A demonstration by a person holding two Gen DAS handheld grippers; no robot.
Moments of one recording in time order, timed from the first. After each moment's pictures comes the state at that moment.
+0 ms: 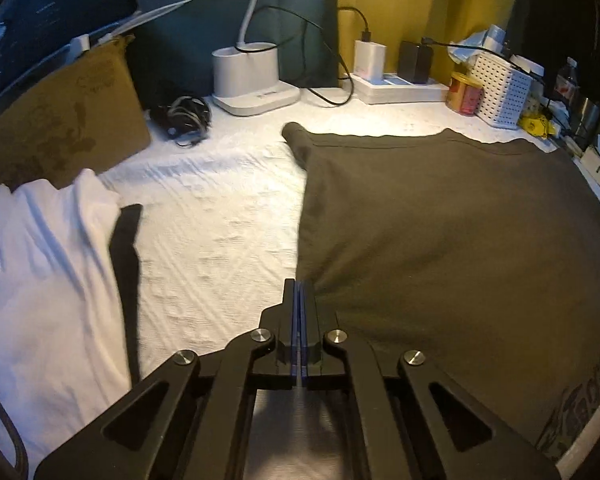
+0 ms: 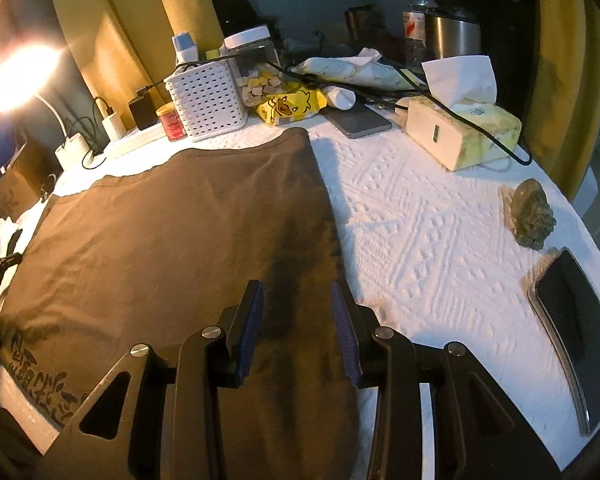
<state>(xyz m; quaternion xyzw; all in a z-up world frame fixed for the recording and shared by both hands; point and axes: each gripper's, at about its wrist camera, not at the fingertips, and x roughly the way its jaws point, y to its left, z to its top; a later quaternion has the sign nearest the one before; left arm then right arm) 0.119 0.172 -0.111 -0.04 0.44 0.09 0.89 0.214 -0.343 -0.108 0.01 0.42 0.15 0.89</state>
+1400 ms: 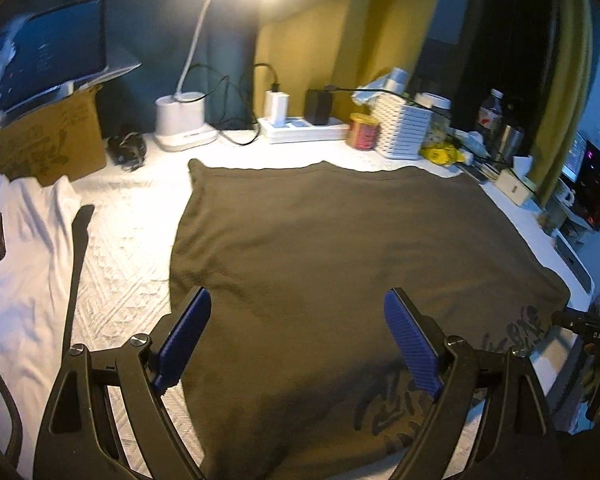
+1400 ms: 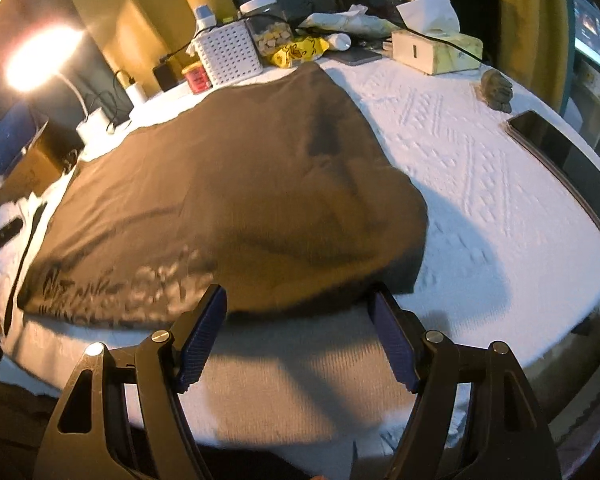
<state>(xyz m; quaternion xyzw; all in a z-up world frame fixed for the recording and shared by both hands) 0.059 0.083 -0.066 -0.09 0.37 0.02 0.92 0.100 -0.336 -0.127 0.07 0.46 0.14 0.87</state>
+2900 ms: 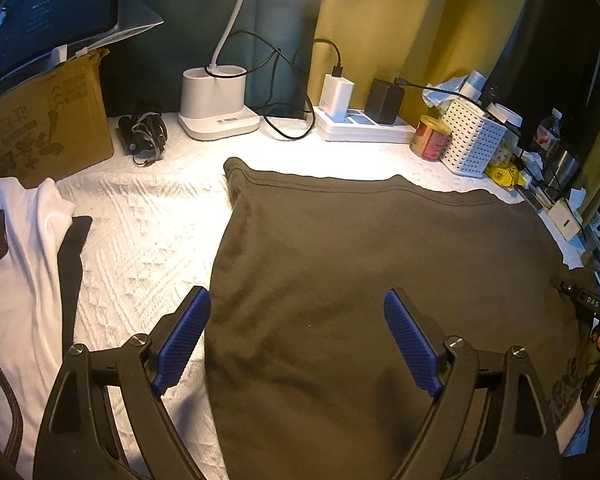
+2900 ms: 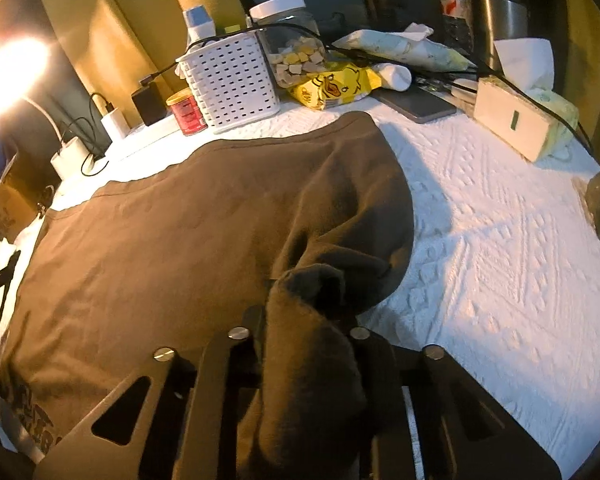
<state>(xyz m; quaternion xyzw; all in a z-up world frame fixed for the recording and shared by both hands) 0.132 0.139 -0.092 -0.12 0.40 0.06 0.91 0.248 -0.263 -0.134 0.04 0.44 0.17 0.88</state>
